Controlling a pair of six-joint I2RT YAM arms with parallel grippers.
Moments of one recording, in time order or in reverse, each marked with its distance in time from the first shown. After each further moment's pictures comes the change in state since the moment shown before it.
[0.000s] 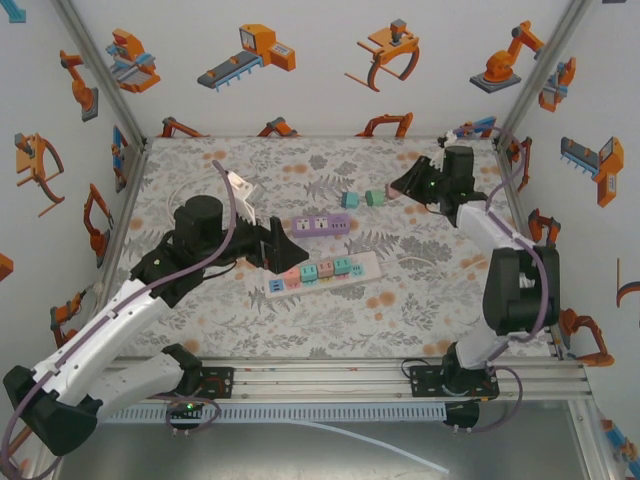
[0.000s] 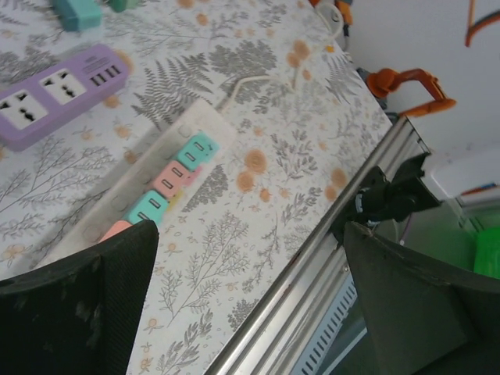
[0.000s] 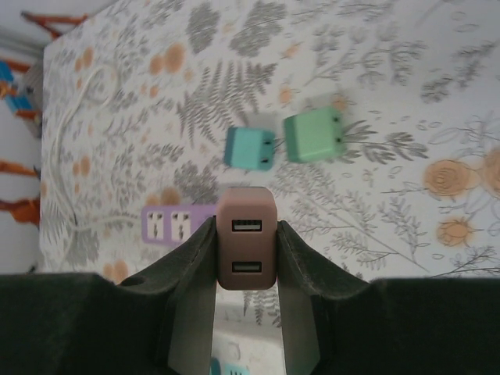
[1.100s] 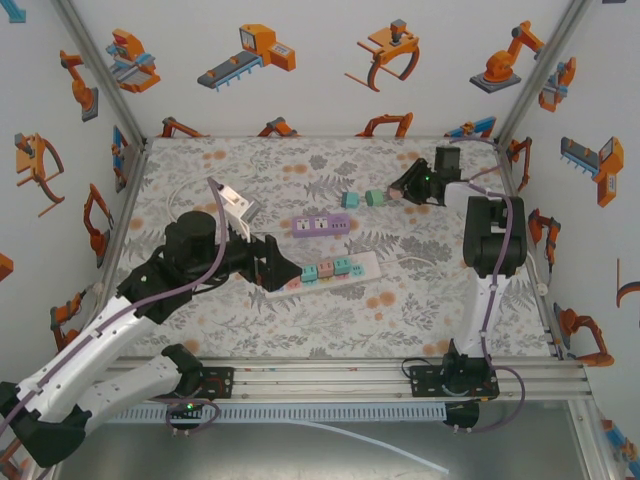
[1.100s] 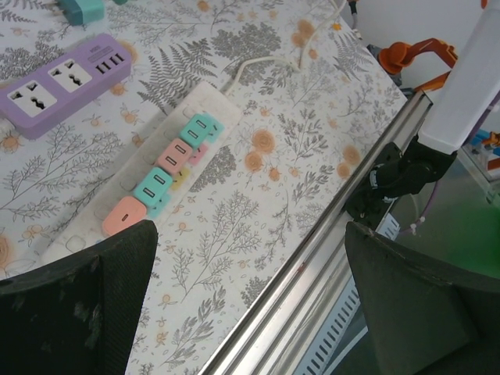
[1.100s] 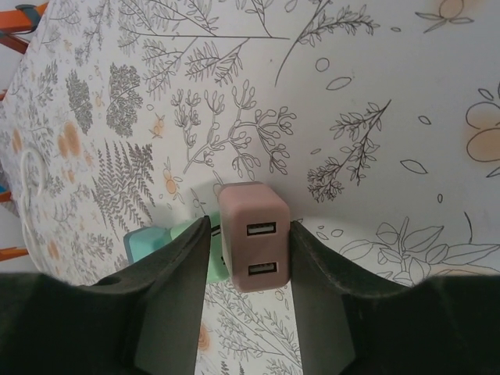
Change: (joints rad) left arm -0.057 -0.101 -0.032 -0.090 -0.092 0.057; right arm -0.056 0.470 0.282 0.010 -0.002 0.119
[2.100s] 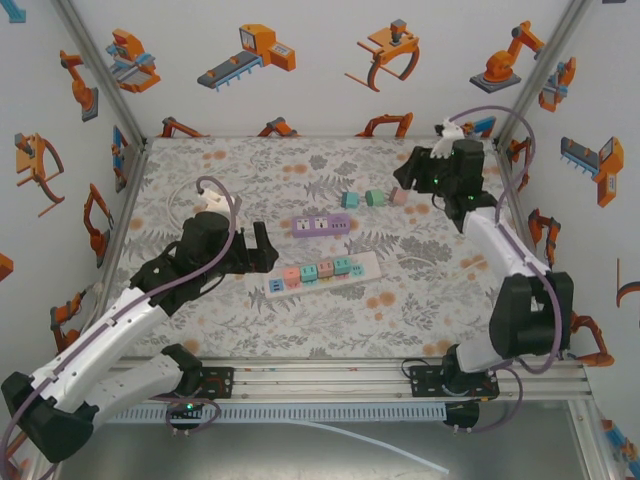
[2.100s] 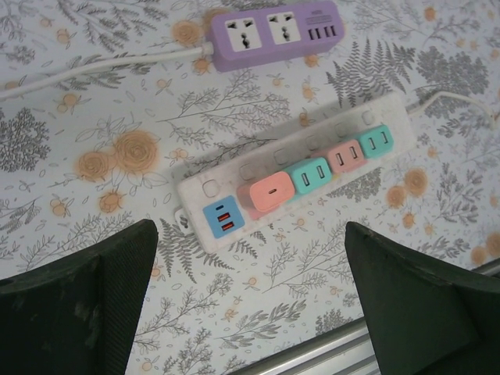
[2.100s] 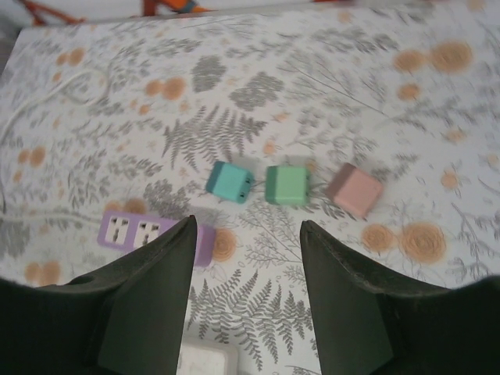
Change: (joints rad) left arm 0.068 0.061 -0.049 -0.119 -0.439 -0.153; right arm 0.113 -0.673 -0.323 0.029 0.028 -0.498
